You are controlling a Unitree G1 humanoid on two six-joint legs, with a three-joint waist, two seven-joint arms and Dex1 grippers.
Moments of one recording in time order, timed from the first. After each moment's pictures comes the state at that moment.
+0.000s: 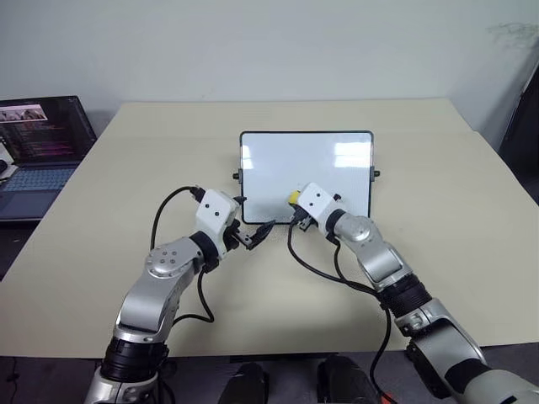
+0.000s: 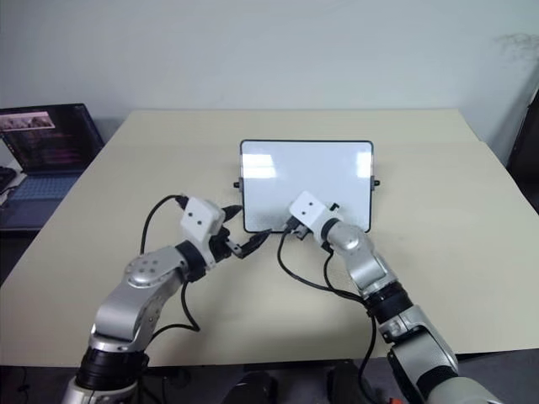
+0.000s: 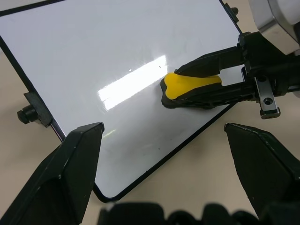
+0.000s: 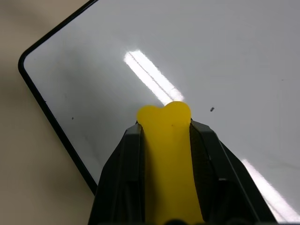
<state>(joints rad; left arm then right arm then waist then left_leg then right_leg) -0.25 0.44 -0.04 -0.32 -0.23 0.50 -0.53 -0.65 -0.23 0.35 0.32 -0.21 0.22 0.38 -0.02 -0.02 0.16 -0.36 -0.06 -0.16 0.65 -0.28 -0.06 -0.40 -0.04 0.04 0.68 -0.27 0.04</state>
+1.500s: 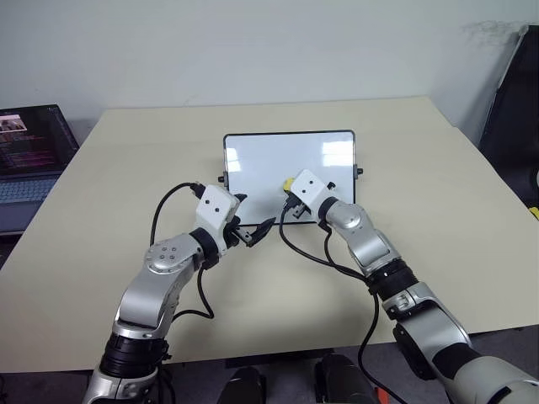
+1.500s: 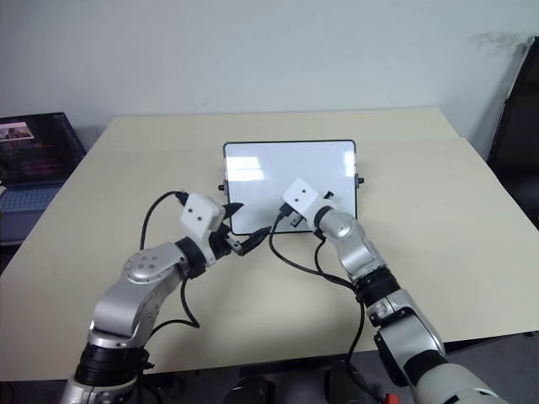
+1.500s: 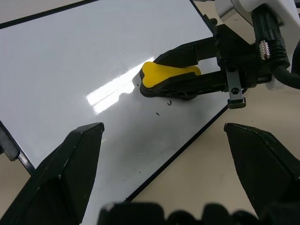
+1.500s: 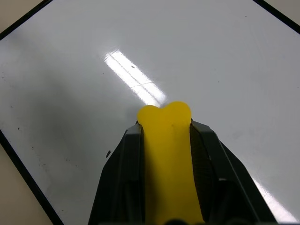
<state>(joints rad) -0.27 0.44 -0.04 -0.33 -0.24 0.53 -0.53 -0.77 -0.12 0.31 0.48 -0.25 0.16 0.35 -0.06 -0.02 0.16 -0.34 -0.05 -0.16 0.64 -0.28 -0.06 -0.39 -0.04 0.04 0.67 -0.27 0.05</state>
